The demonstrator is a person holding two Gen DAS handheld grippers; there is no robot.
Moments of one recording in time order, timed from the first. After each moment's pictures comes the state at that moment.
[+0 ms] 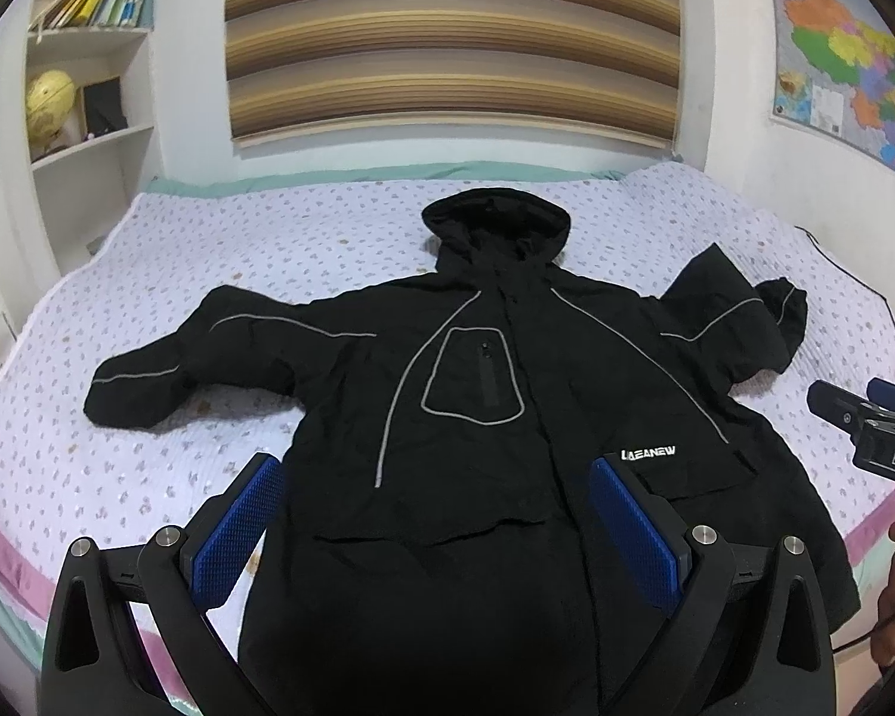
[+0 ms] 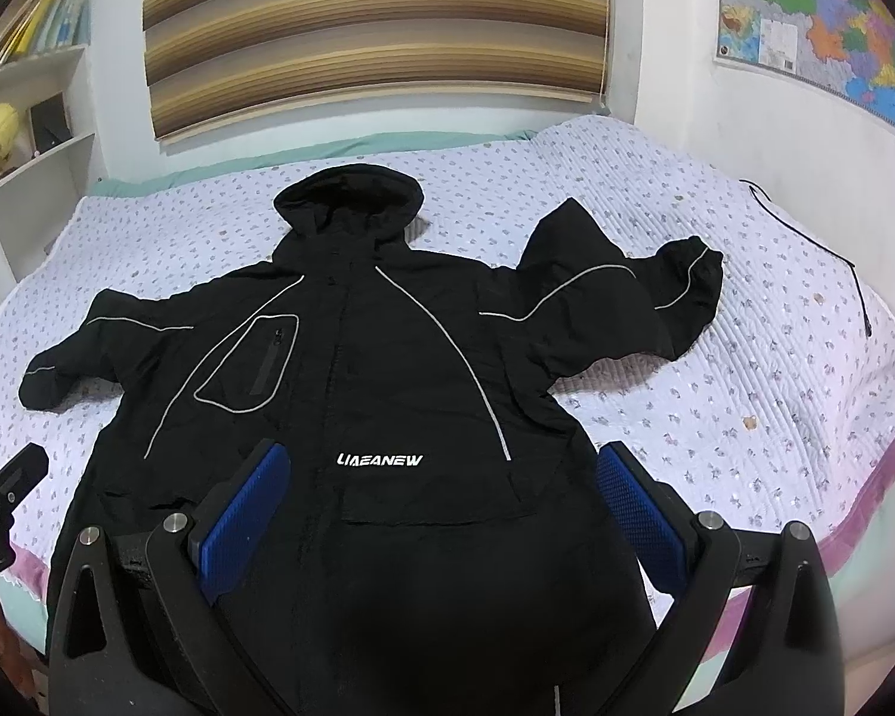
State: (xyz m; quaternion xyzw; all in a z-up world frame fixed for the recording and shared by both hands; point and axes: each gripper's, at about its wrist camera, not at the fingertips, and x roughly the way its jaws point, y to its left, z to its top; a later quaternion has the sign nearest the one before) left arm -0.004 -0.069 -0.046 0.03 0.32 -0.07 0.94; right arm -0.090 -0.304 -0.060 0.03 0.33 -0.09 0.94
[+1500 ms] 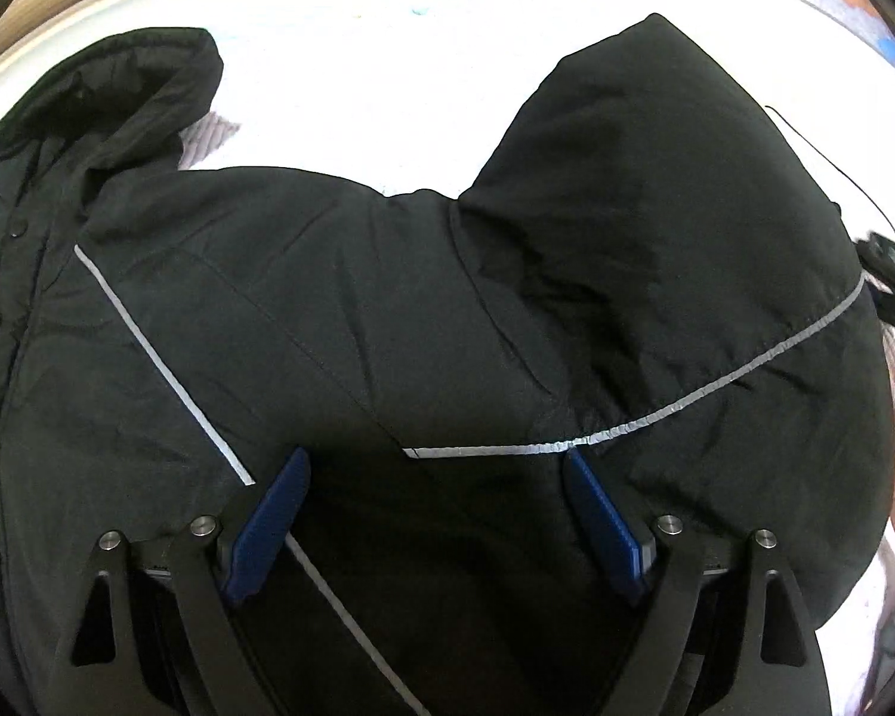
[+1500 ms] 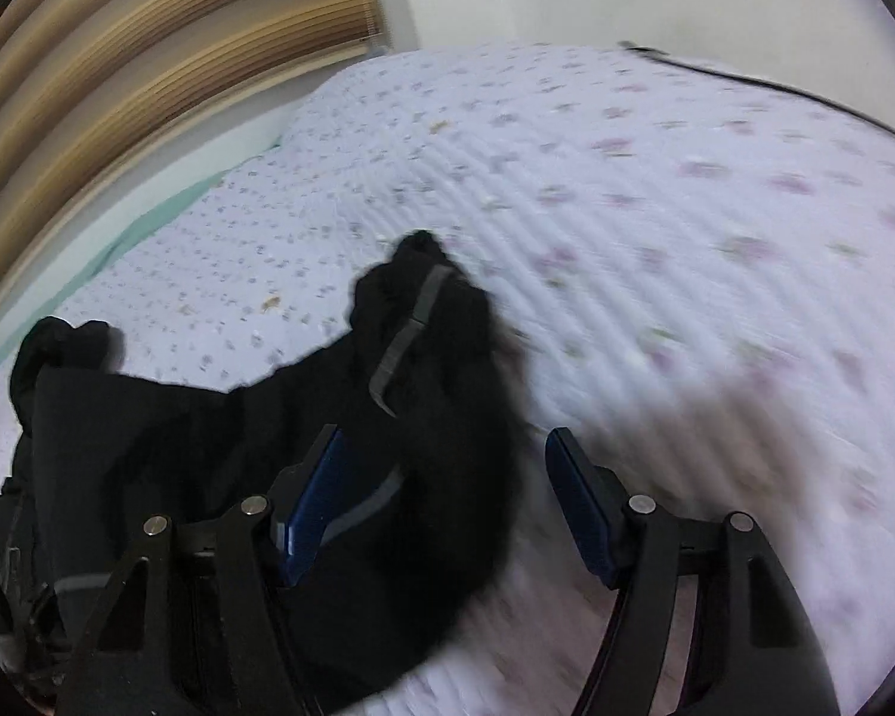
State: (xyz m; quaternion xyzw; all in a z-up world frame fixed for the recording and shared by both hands) left arm 0.283 -0.421 -0.229 0.04 0.44 -0.26 0.86; right arm 0.148 -0.733 -0.184 0.18 0.33 -0.17 0.91
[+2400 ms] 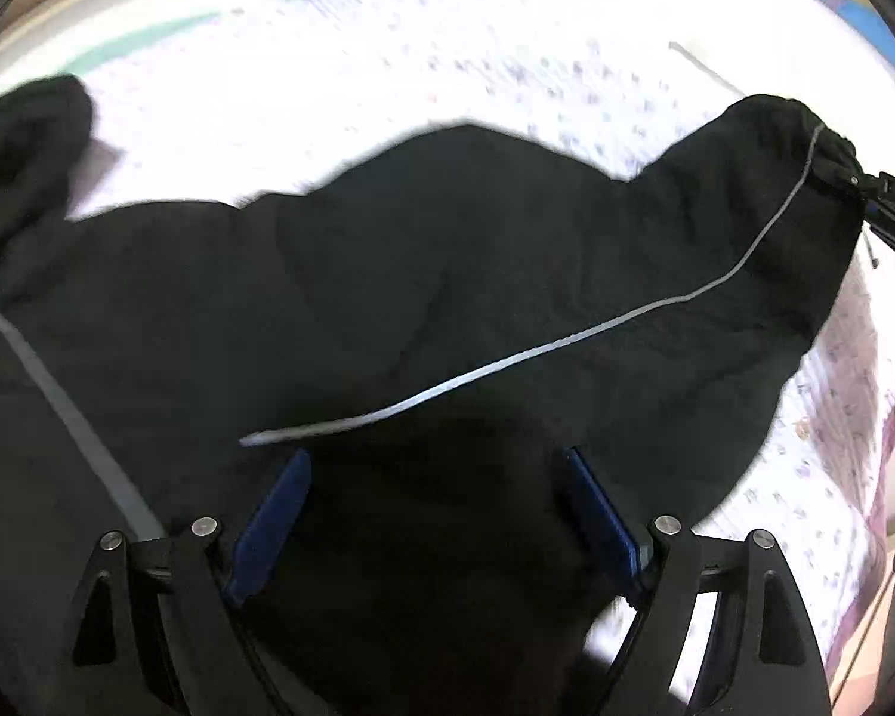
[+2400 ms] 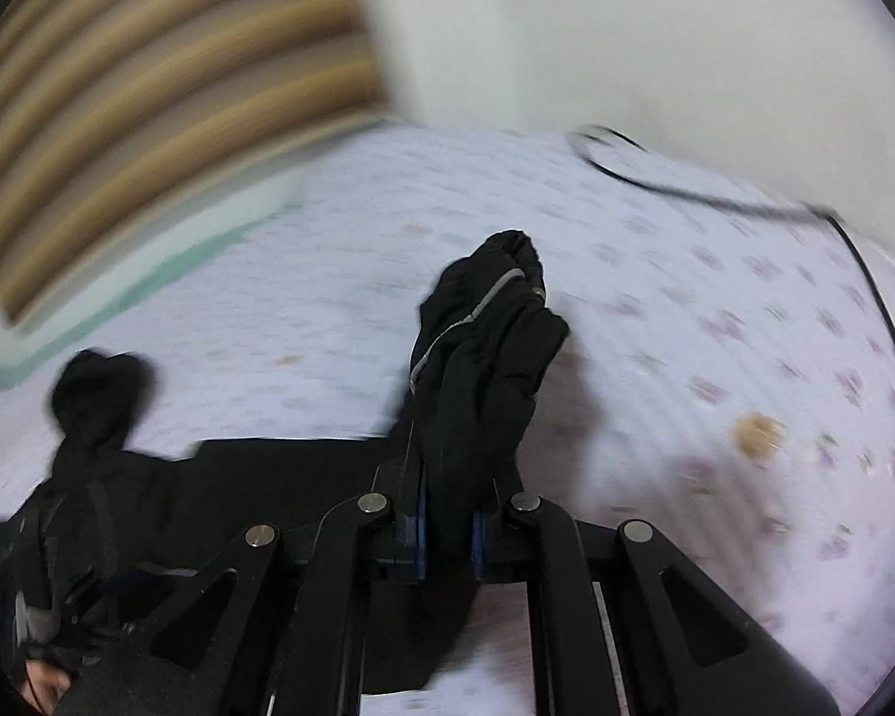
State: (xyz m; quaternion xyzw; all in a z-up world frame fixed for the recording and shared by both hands) left arm 0.259 -0.459 -0.190 0.08 0.46 -0.35 0.81; right arm 0.055 -0.739 -0.103 0.15 0.28 -0.15 0.94
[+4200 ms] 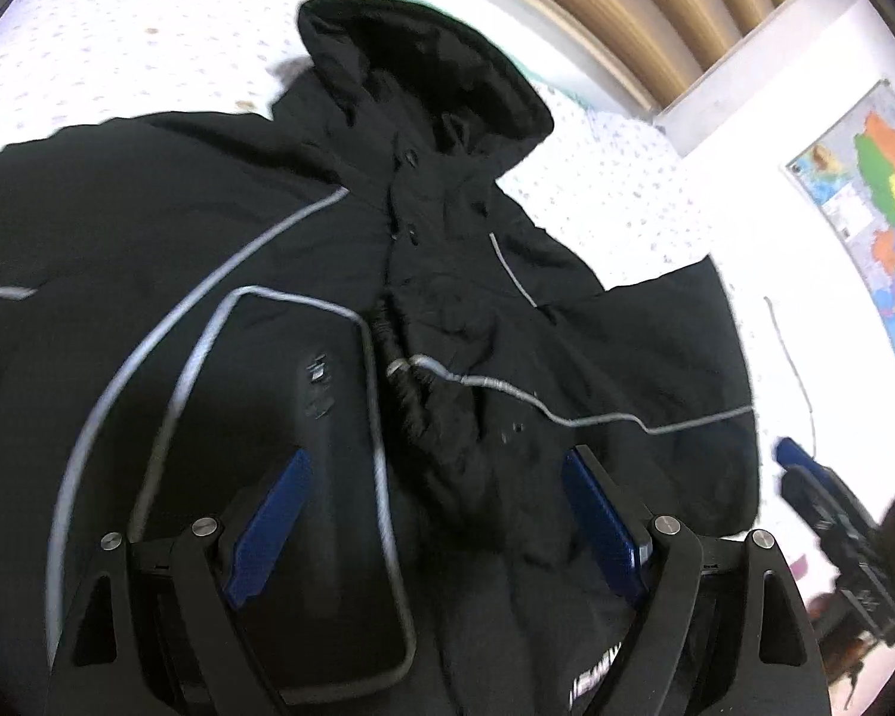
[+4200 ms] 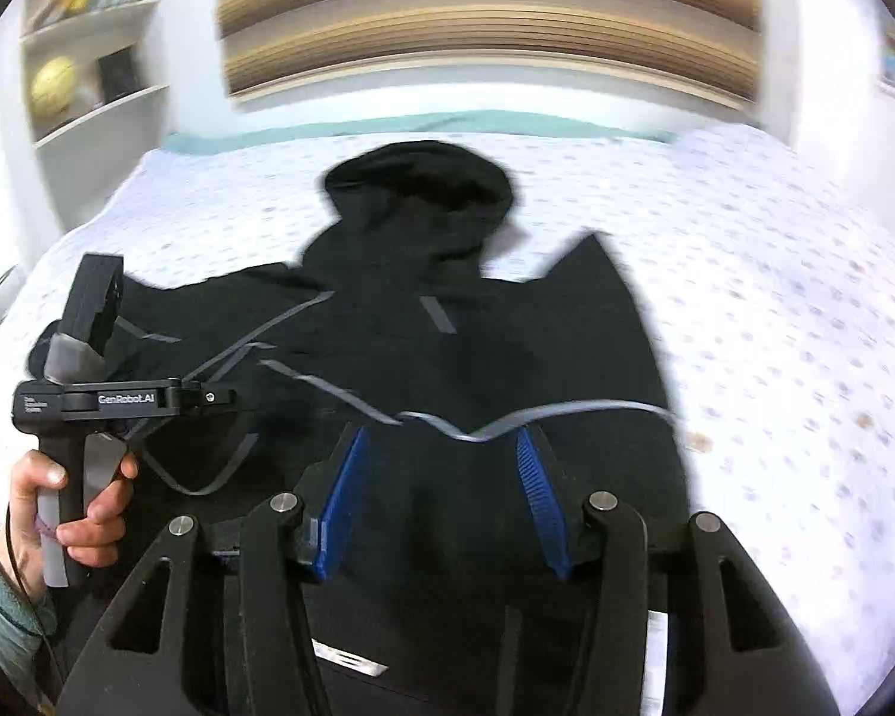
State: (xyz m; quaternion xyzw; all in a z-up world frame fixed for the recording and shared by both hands) left arm 0.295 -0.156 -0.187 -0.17 0.49 -0.25 0.82; right arm 0.122 -0.362 -0.139 0.00 0.36 0.05 0.93
